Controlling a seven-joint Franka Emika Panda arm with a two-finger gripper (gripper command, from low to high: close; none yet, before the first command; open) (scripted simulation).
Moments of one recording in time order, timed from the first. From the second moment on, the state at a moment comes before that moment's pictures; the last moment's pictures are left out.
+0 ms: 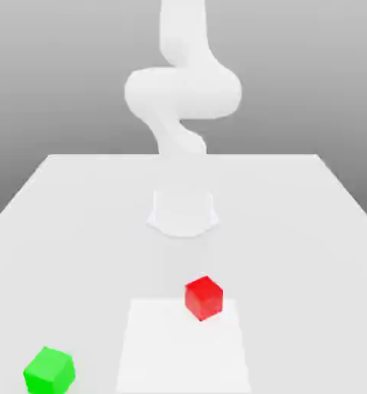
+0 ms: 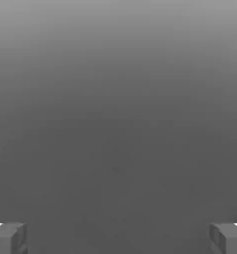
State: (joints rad) arm 0.02 -0.74 0.00 -2.37 -0.01 2.35 0.76
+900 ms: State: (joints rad) arm 0.15 0.16 -0.02 -2.91 0.04 3.07 0.29
